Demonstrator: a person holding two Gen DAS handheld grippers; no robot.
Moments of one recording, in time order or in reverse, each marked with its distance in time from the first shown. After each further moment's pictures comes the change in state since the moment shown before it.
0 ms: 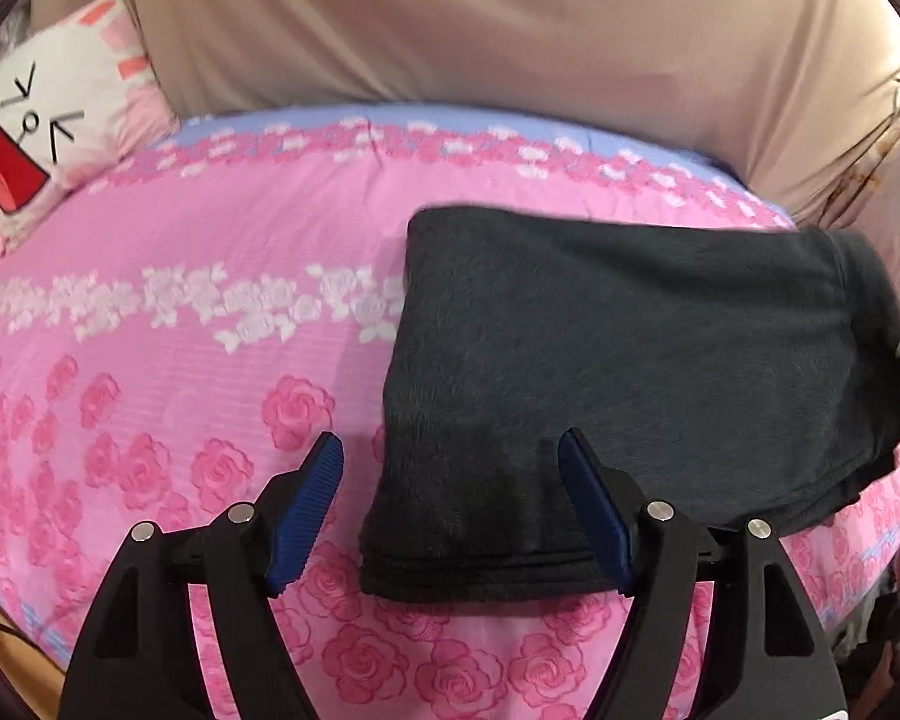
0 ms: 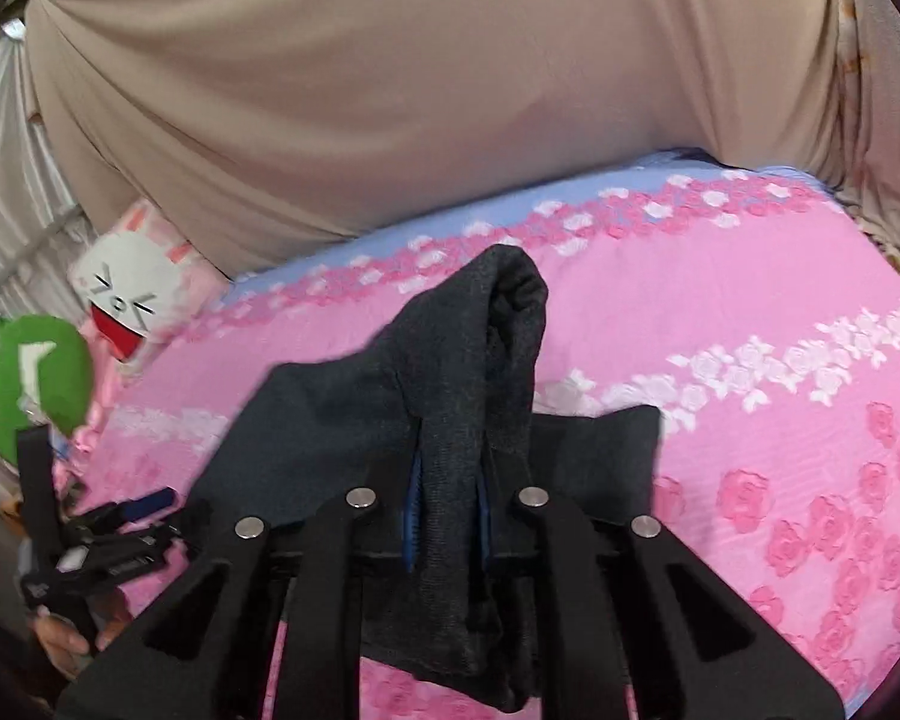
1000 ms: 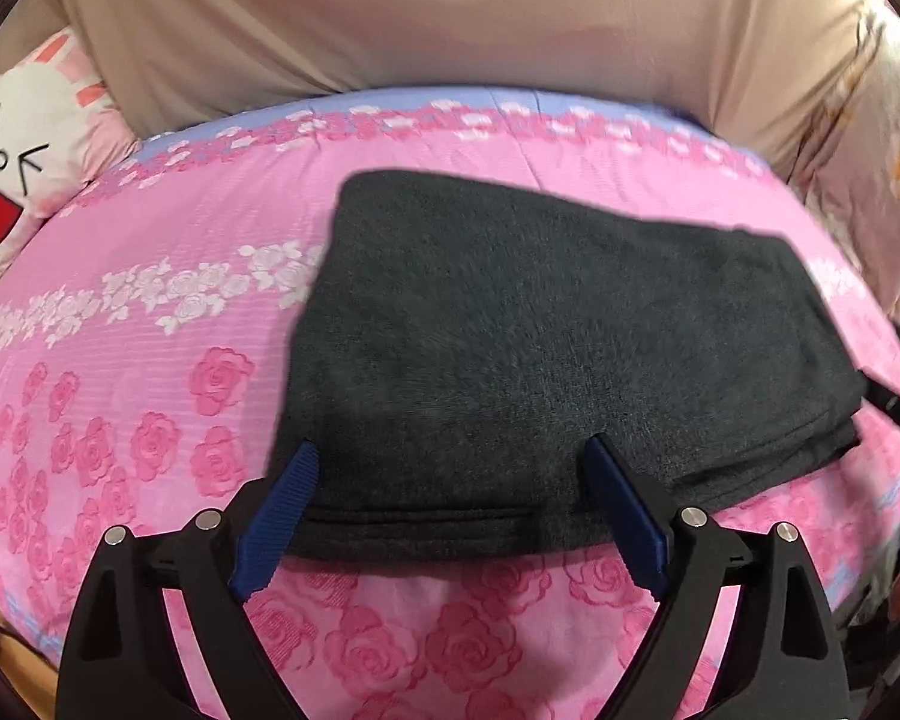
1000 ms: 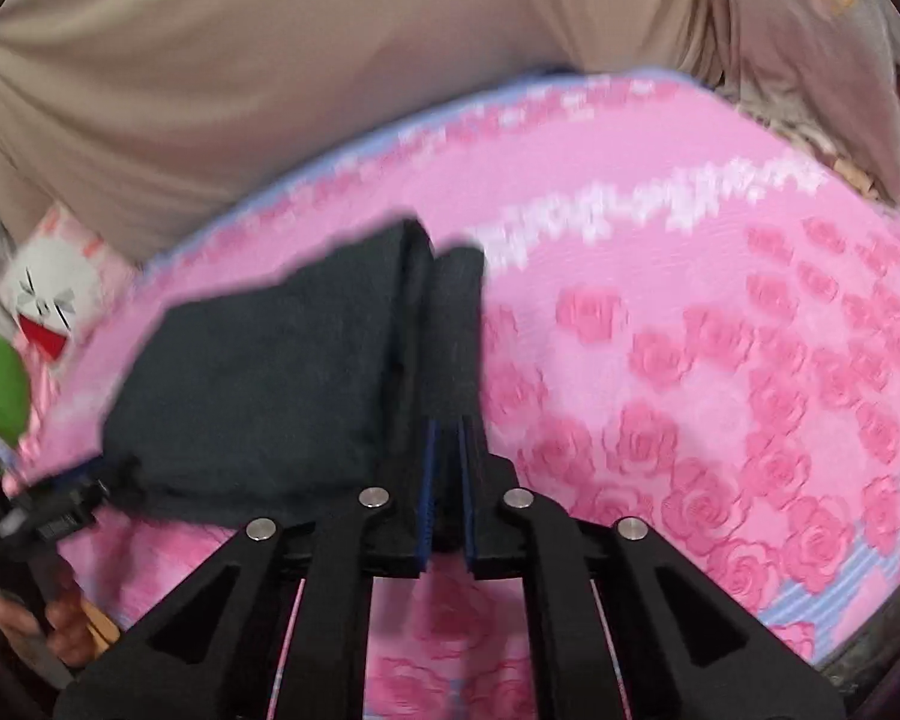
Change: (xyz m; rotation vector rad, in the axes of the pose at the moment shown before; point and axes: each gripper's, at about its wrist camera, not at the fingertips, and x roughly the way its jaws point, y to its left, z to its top) left arm -0.007 -0.040 -0.023 0.097 -0.014 -0.010; right arm -0.047 -0.027 -0.049 0.112 -0.084 -0.045
